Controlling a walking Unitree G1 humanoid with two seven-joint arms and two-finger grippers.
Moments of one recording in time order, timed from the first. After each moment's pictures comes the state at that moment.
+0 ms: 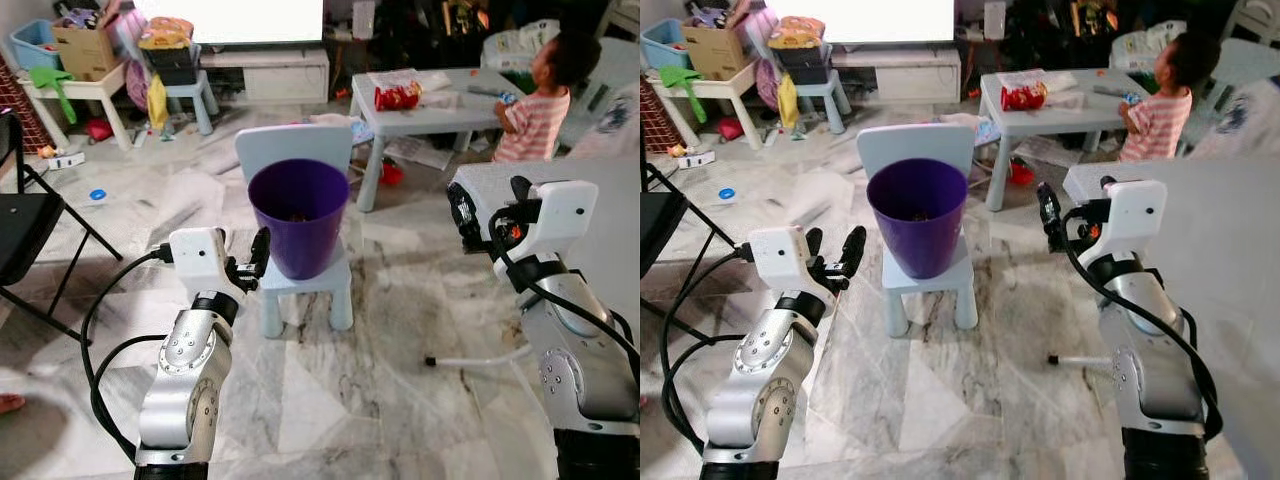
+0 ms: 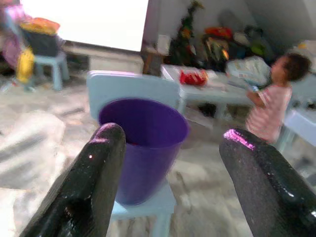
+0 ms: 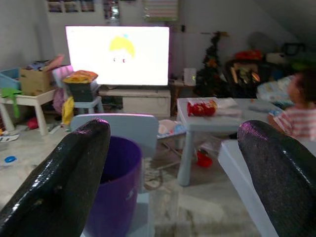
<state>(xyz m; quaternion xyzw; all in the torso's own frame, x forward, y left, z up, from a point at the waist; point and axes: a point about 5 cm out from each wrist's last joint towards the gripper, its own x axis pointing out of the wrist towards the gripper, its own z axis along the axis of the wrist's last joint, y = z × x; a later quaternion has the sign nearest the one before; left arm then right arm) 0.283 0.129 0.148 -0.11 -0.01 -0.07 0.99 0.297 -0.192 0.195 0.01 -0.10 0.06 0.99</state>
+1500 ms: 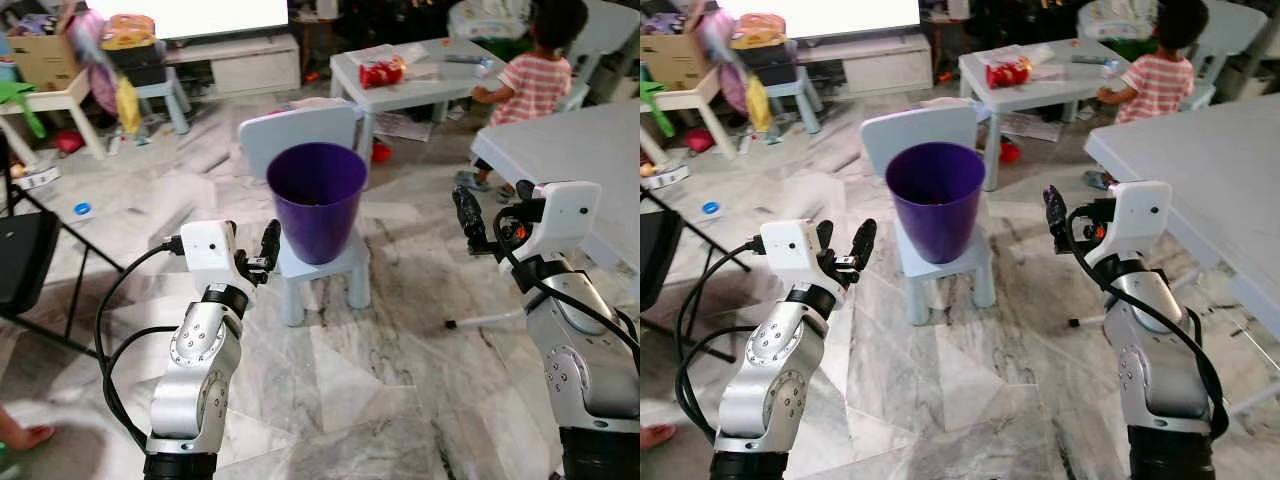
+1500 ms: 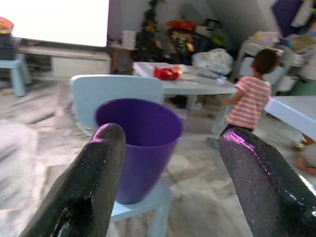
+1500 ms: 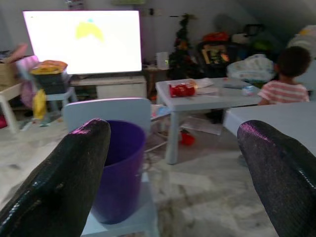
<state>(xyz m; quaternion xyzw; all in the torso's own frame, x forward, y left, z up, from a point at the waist) 0.290 0.124 0.154 -0.10 -0.03 -0.09 0.99 0.300 -0.194 0.193 0.01 -0.08 0.06 0.99</state>
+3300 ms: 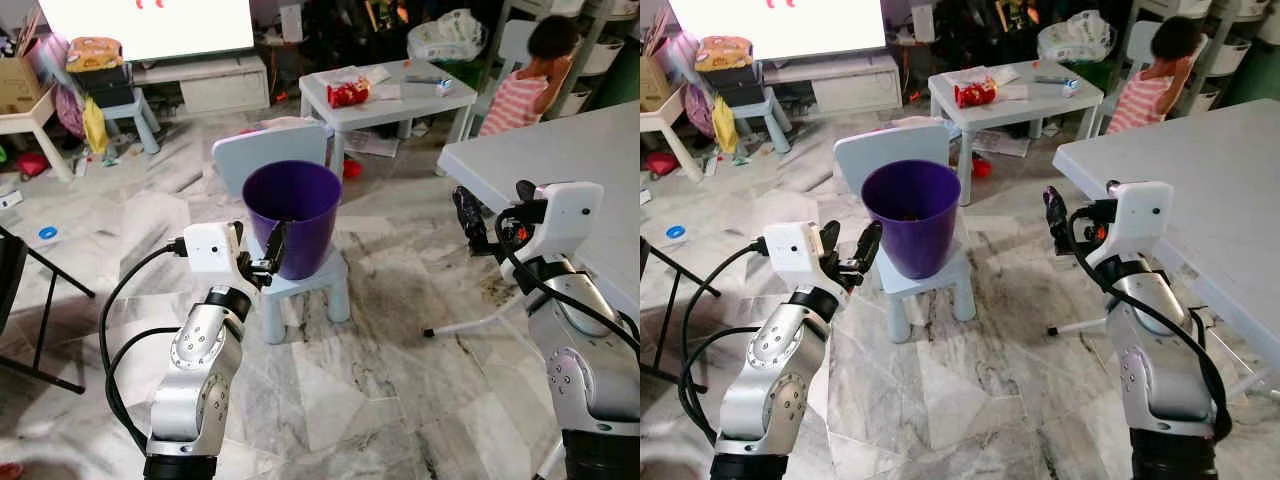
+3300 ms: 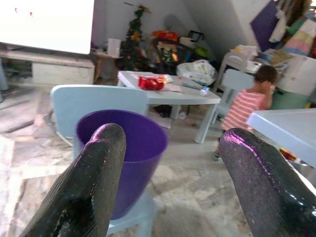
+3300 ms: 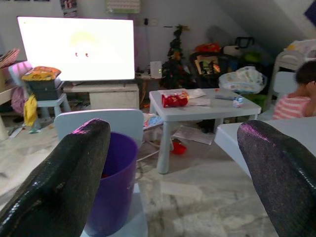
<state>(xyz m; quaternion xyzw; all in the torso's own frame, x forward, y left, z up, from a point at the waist) 0.288 0.124 0.152 -0.11 -0.04 -0.10 0.99 0.297 -0.194 0.195 0.01 -0.09 0.07 0.99</state>
